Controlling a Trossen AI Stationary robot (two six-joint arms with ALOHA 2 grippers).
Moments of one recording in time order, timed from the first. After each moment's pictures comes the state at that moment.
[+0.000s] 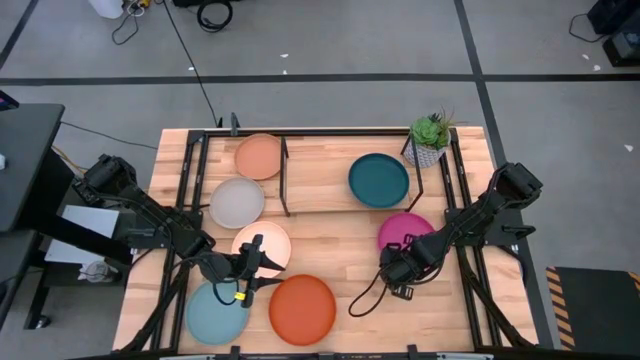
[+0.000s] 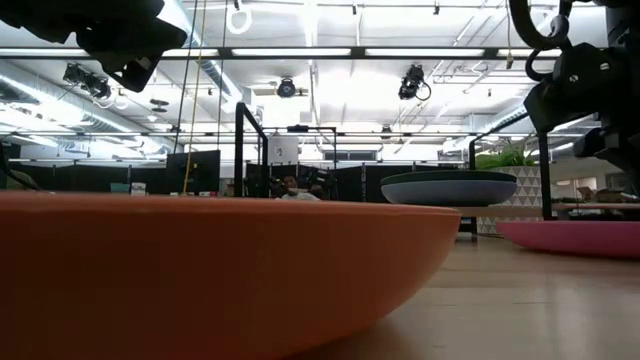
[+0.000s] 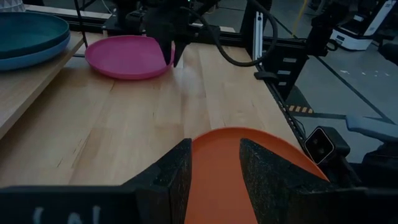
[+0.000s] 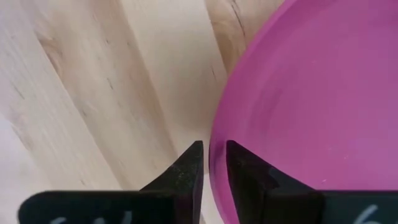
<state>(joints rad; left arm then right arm) -0.68 1.31 0.51 0.47 -0.54 -0.35 0.56 1.62 0.89 -0.78 0.00 0.93</state>
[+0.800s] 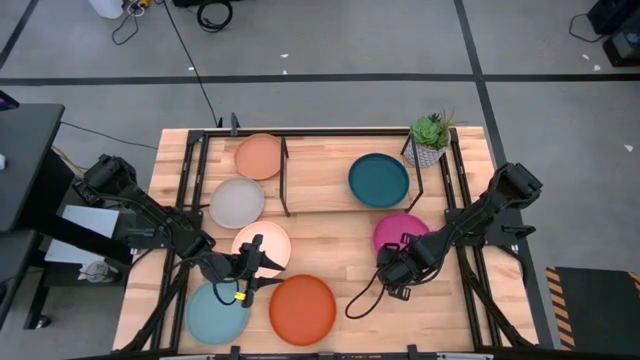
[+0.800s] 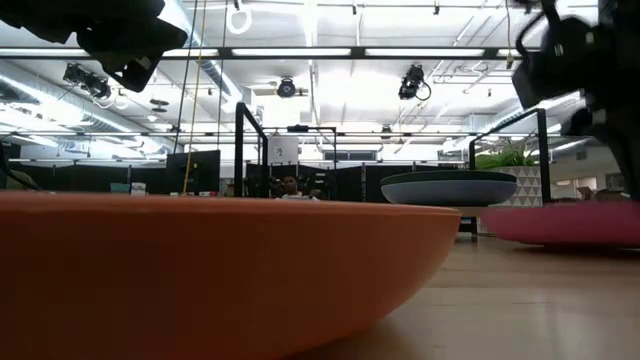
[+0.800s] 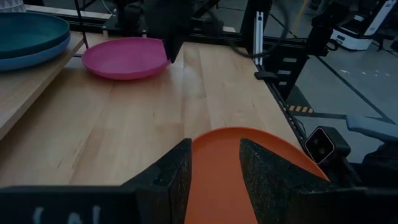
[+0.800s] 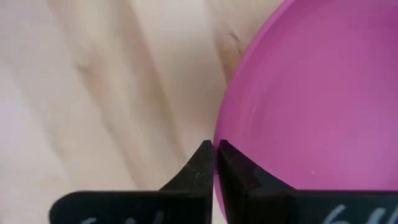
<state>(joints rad) -0.68 1.31 0.51 0.47 -0.54 -0.35 0.57 1.63 0.98 -0.85 0.04 0.92</state>
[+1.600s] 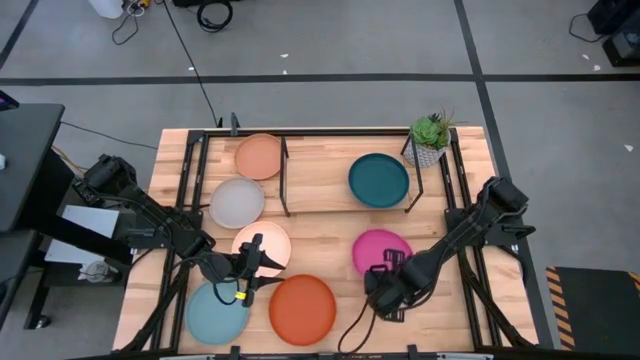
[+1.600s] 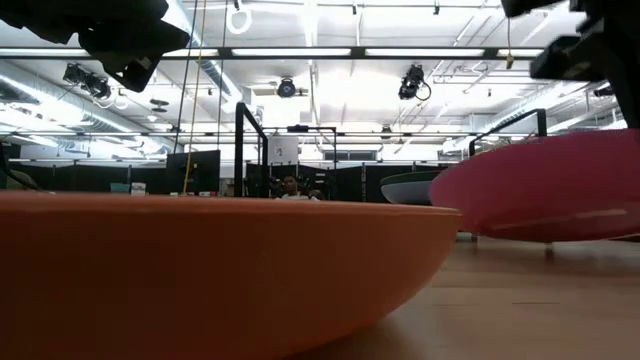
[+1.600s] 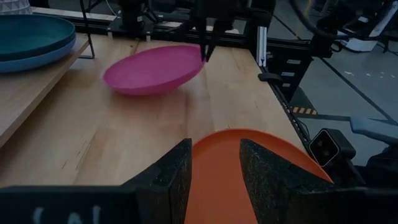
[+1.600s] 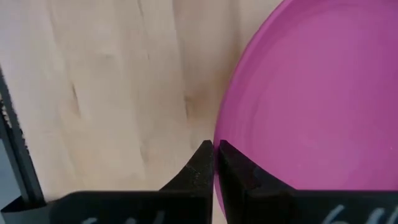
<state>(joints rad) -0.68 1.31 0.51 0.47 -0.55 -0.35 0.64 1.81 1.33 -0.99 0.08 0.77</state>
